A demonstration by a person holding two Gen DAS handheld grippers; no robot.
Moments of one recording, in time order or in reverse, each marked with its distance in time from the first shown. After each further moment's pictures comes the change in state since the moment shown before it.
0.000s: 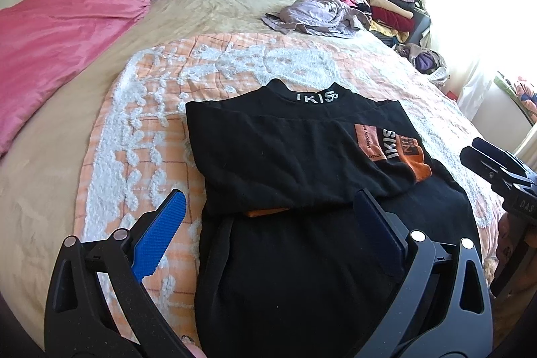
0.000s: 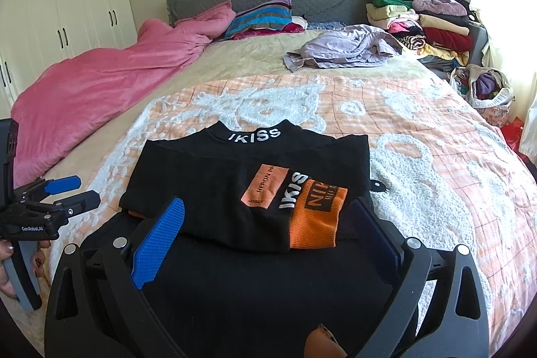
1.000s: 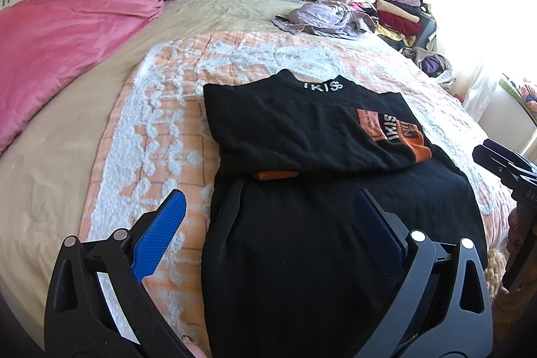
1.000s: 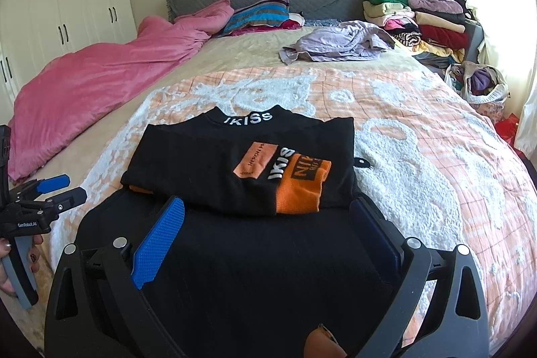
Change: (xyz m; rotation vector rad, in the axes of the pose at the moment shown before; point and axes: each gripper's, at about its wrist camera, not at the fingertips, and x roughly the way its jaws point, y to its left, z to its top) left arm -0.024 0.000 -0.040 -0.025 -0.030 0.044; right arm -0.028 -0.009 -0.028 -0.003 0.016 -0.011
